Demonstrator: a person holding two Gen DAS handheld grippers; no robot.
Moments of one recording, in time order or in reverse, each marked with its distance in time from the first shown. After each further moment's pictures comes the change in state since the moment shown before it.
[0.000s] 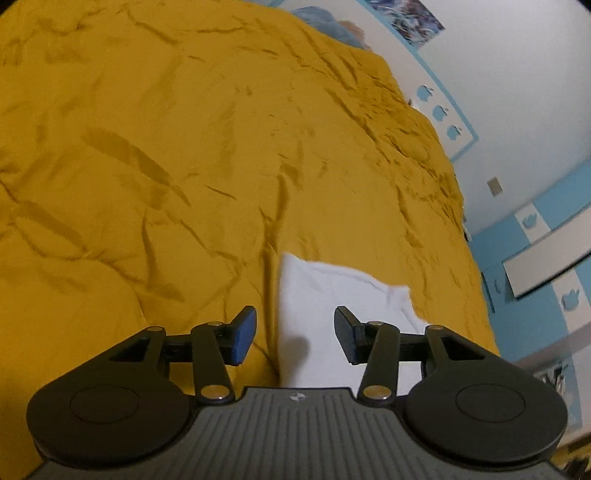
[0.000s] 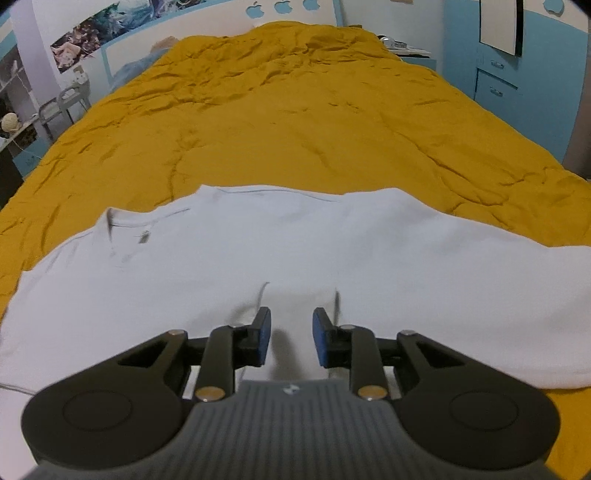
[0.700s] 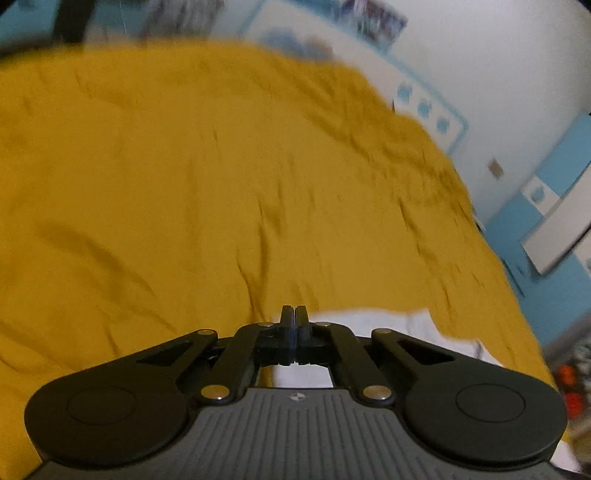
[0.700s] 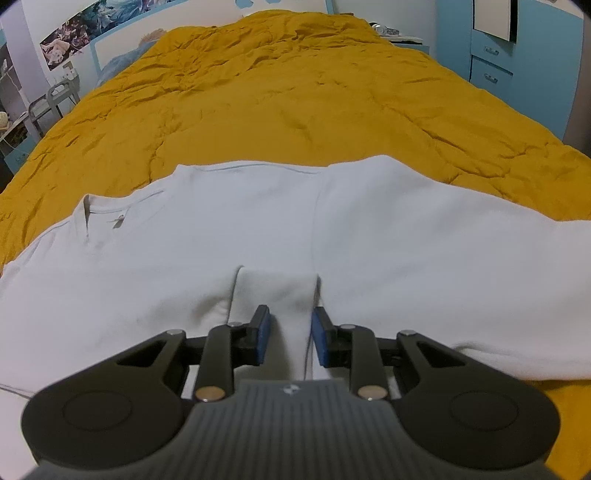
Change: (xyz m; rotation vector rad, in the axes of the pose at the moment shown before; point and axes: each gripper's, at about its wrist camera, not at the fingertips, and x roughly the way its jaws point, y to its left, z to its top) left arm 0.021 -0.027 0.016 0.185 -0.042 0.036; right arm 0.036 -0.012 -0.012 0.020 0.026 -0.012
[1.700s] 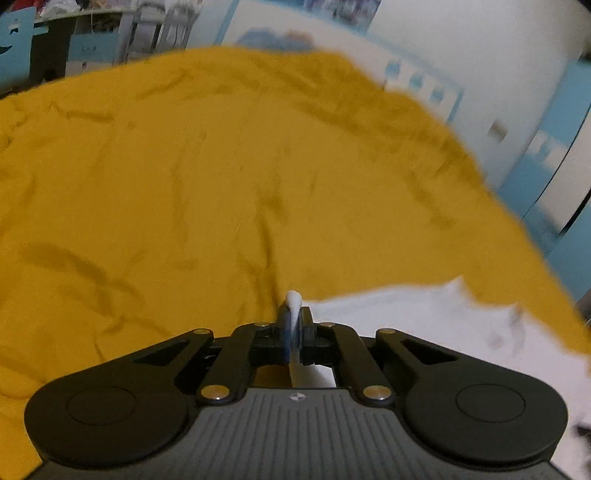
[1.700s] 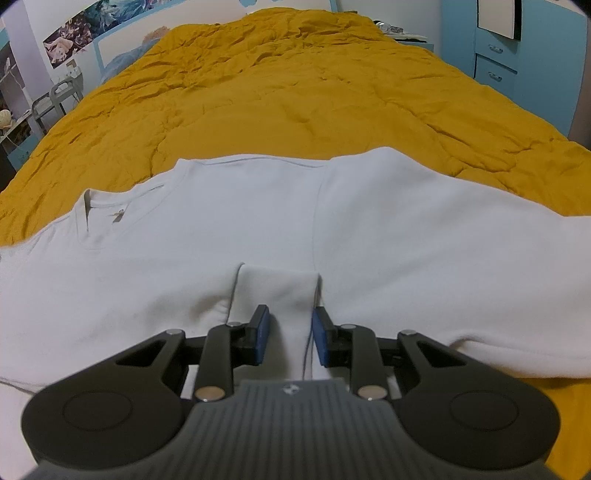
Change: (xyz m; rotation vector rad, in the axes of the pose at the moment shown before) left arm 0.033 -0.018 -0.012 0.199 -0.011 0.131; right arm 0.009 0.000 -0.003 -0.004 0.004 0.012
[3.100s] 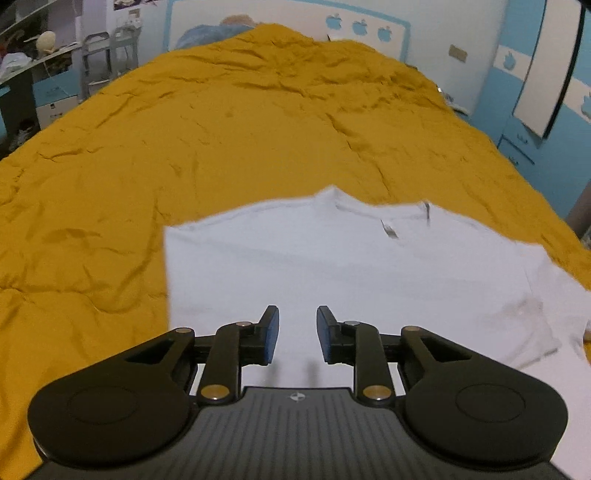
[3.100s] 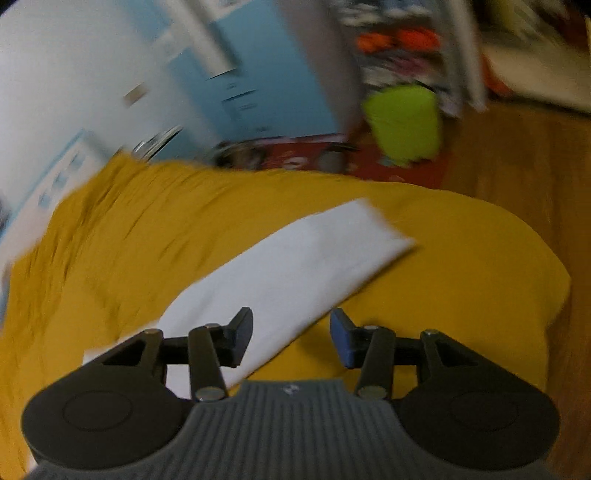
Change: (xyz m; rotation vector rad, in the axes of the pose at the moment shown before) left arm -0.096 -0.144 -0.068 0.232 0.100 0.060; right arm -0.200 -0.345 -0.080 0.787 -0.272 -0.250
